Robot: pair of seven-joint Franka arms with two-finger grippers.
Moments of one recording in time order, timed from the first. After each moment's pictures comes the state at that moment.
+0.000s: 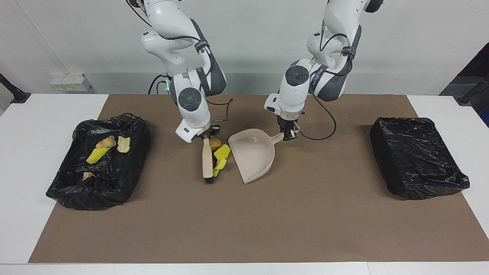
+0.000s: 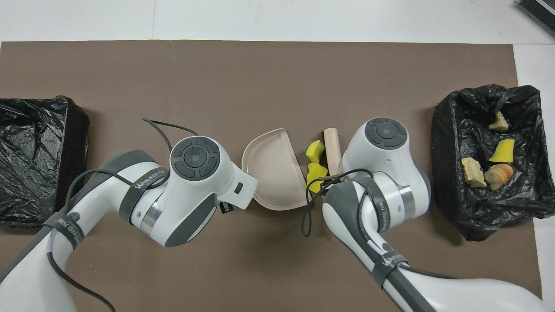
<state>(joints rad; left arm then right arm) 0.13 0.20 -0.75 -2.00 0.14 2.06 0.61 0.38 0.23 0.03 -1.99 0.14 1.97 0.26</state>
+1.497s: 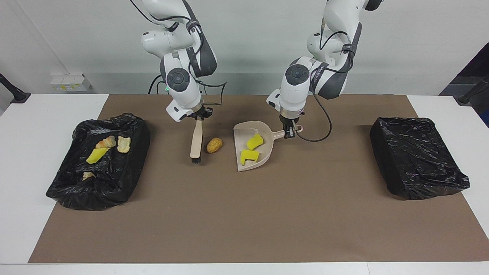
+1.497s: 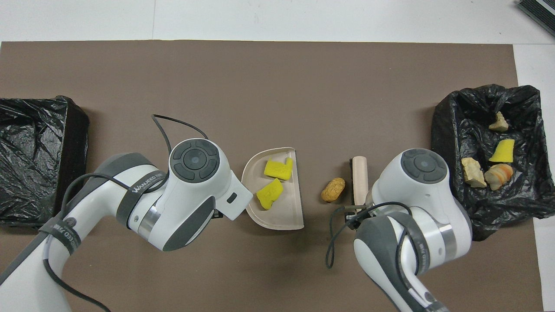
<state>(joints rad) 0.13 0.16 -0.74 -2.02 0.14 2.02 0.86 0.35 -0.03 0.01 -2.27 0.13 1.90 0.34</state>
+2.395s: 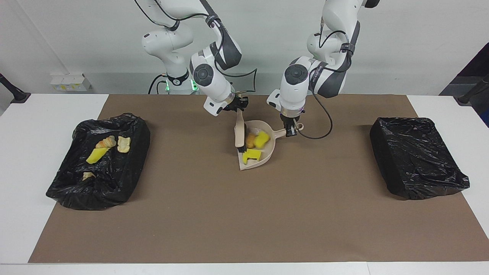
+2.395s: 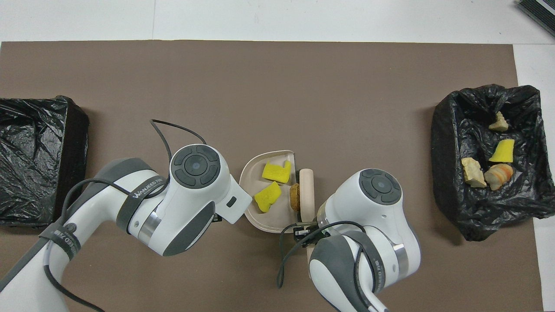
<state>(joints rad) 0.13 0.14 -0.74 -2.06 0.13 2.05 0.75 0.51 0.00 0.03 -2.22 0.57 2.01 0.21</state>
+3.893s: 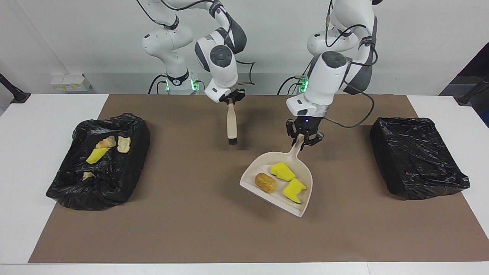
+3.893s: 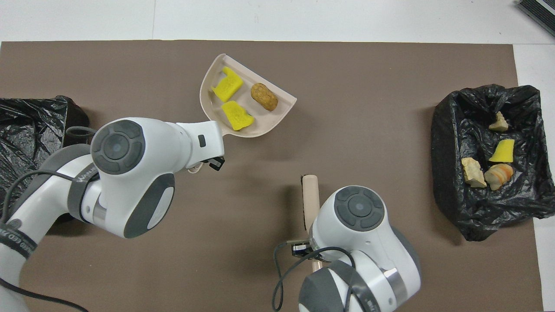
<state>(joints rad) 0.18 0.10 -0.62 -1.94 0.00 2.29 0.10 0.63 -0.04 0.03 -2.21 0.24 1.92 0.53</state>
